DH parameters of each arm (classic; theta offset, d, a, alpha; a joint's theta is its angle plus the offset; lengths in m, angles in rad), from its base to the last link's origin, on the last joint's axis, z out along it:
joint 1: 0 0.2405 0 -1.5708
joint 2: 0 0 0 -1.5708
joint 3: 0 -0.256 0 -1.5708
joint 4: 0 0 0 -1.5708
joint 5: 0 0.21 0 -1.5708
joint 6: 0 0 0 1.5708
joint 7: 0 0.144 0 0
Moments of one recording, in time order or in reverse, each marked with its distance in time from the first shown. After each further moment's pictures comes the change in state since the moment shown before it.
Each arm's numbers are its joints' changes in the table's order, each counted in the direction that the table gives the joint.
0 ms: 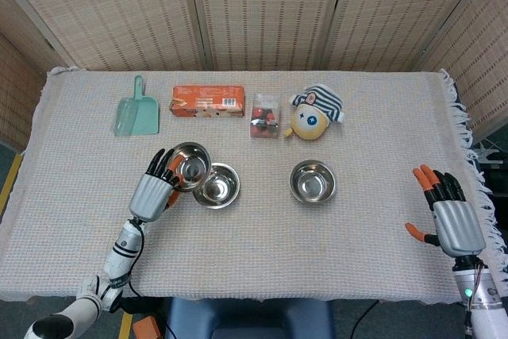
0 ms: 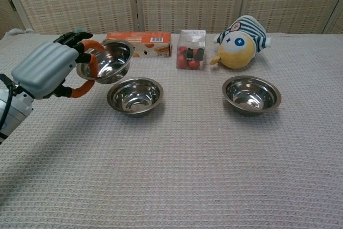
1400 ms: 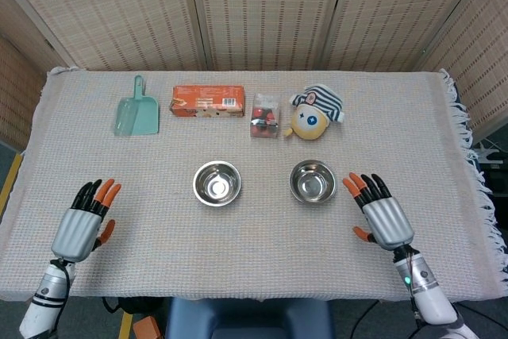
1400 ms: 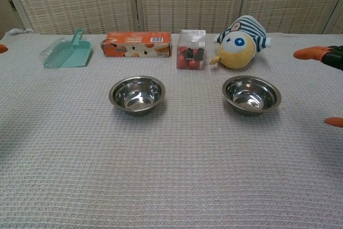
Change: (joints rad) left arm 0.321 0.621 -0.149 0.832 -0.069 0.059 0.203; right arm 0.164 -0.259 0.011 -0.130 -0.077 -0.183 -0.242
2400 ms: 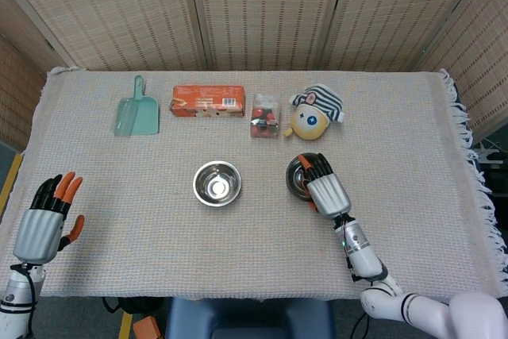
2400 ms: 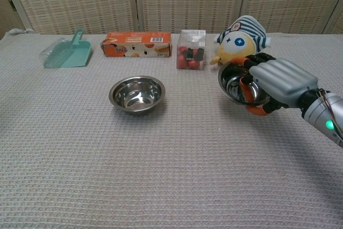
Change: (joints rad) left arm 0.077 0.060 0.078 -0.025 0.019 0.035 -0.113; right arm 0.243 -0.437 -0.084 -0.534 0.034 -0.060 0.002
